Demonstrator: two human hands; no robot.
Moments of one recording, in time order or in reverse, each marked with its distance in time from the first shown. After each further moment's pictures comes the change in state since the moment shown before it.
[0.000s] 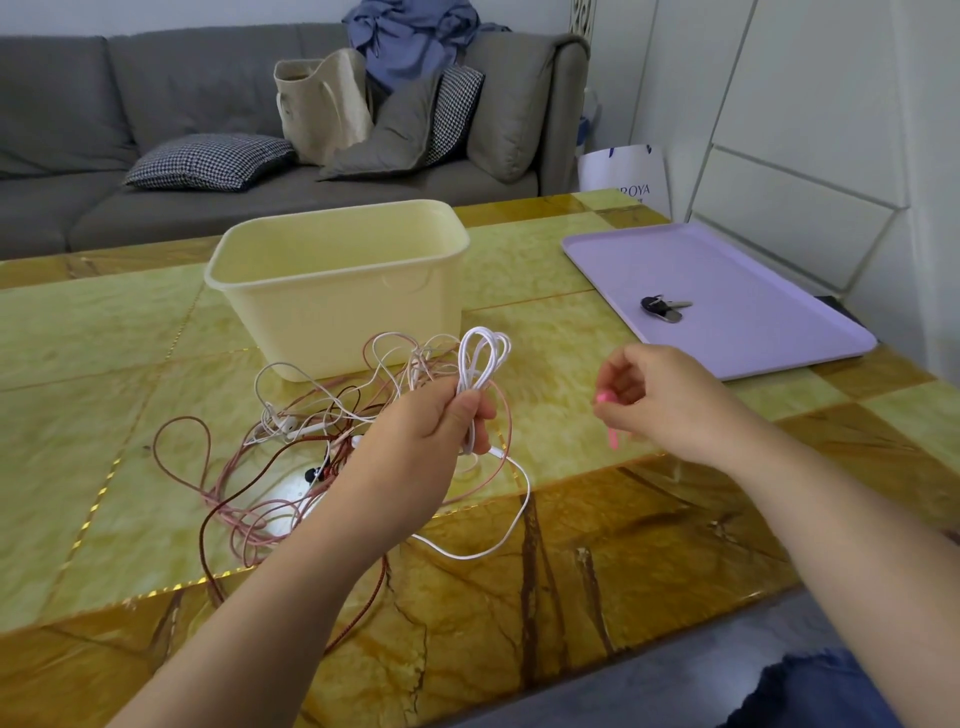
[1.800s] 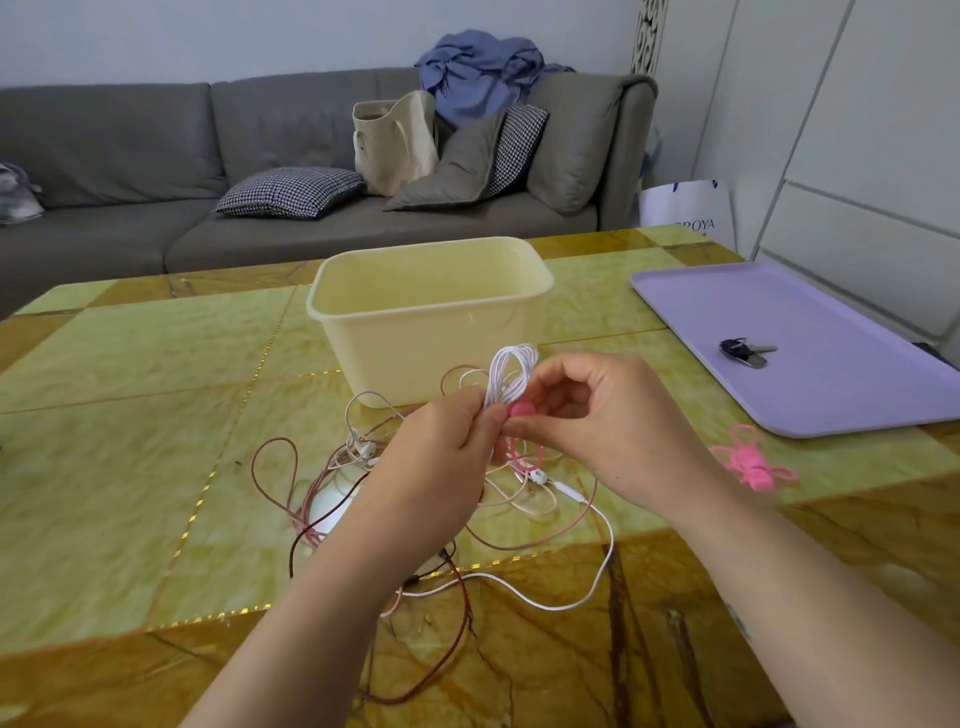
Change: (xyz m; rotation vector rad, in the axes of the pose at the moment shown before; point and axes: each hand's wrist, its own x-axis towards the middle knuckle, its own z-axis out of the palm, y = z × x) left_hand 0.000 0.002 -0.047 0.229 0.120 0.006; right_hand 0.008 -0.097 0.058 0.448 -0.021 -0.345
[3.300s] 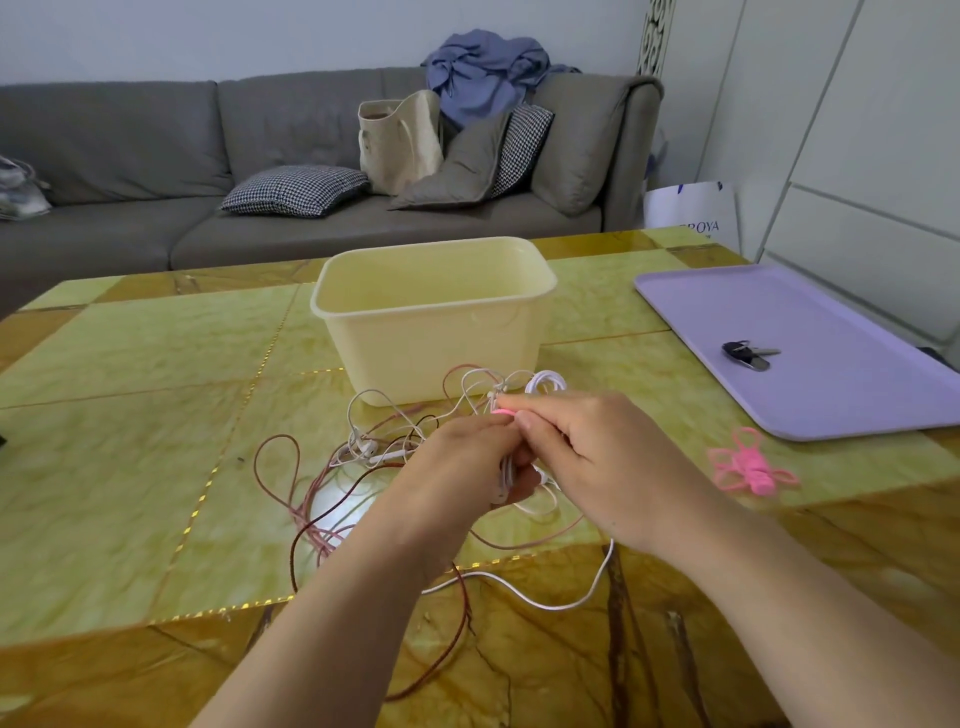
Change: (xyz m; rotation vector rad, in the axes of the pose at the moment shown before) left_hand 0.004 -0.004 0.022 -0.738 -0.170 -0.328; right_hand -0.012 0.006 0.006 -0.506 -0.091 -0.147
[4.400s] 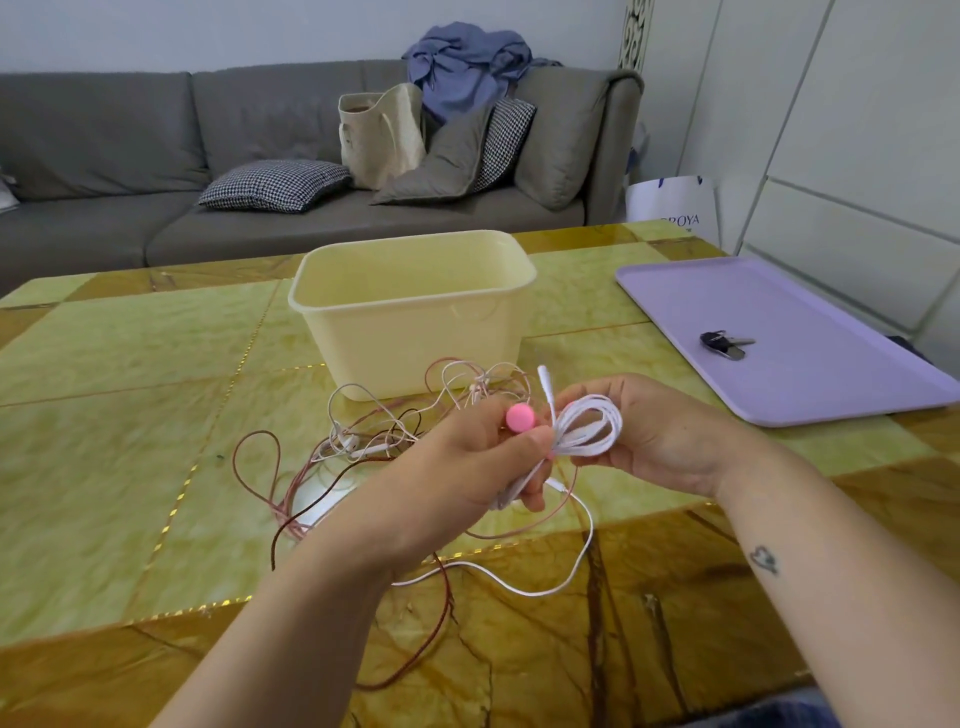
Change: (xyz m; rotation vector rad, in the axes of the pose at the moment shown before) left_hand -0.020 0.014 -0.001 0.347 -0.265 0.197; right_hand 0.006 0.047 -0.028 0.972 -0.369 0.394
